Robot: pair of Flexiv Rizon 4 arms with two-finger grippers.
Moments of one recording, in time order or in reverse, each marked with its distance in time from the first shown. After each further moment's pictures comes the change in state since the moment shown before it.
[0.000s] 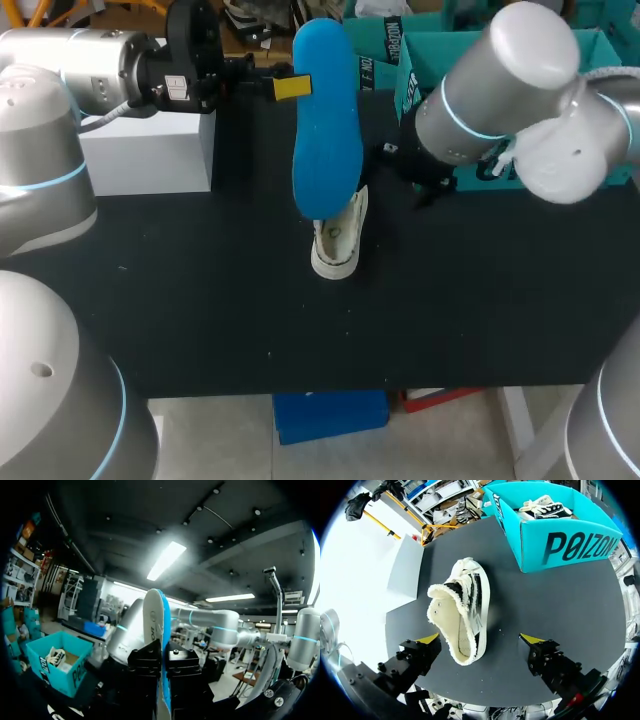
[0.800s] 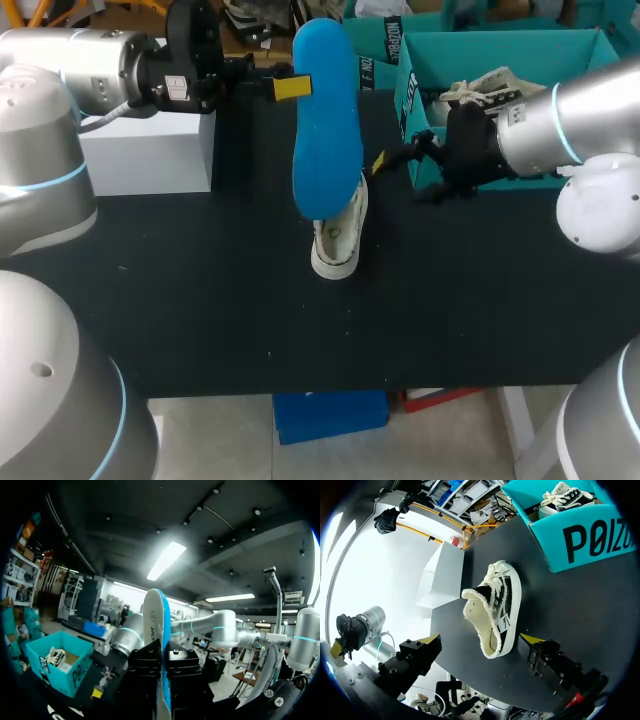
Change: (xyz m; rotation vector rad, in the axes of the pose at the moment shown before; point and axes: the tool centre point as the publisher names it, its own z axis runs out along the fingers) left arm 0.000 0.000 0.000 0.000 0.000 0.000; right arm 0.003 0.007 -0.028 0.035 0.444 0.002
